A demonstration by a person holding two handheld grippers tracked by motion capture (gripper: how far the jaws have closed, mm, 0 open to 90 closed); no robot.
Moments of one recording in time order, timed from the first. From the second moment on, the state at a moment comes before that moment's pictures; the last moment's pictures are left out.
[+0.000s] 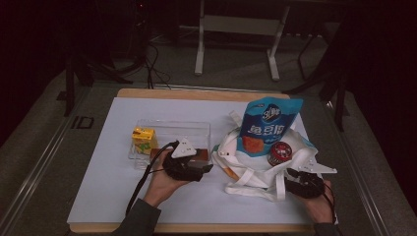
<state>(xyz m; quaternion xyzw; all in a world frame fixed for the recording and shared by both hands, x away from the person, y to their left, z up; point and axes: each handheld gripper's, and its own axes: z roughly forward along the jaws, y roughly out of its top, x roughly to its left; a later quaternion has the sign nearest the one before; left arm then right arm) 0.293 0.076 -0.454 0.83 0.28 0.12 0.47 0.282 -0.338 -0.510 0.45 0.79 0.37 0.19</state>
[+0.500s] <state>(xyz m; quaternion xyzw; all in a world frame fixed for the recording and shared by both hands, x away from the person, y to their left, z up) 0.285 0.082 -0.465 0.82 0.27 0.12 0.48 0.268 -0.349 -0.494 0.43 0.80 0.38 0.19</state>
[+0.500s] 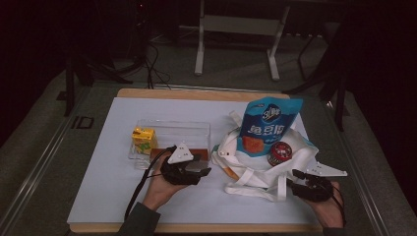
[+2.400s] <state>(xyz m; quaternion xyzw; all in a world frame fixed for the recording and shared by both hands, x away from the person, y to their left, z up) 0.280 0.104 -0.539 0.83 0.28 0.13 0.45 0.307 -0.350 -0.455 0.45 0.76 0.42 0.21</state>
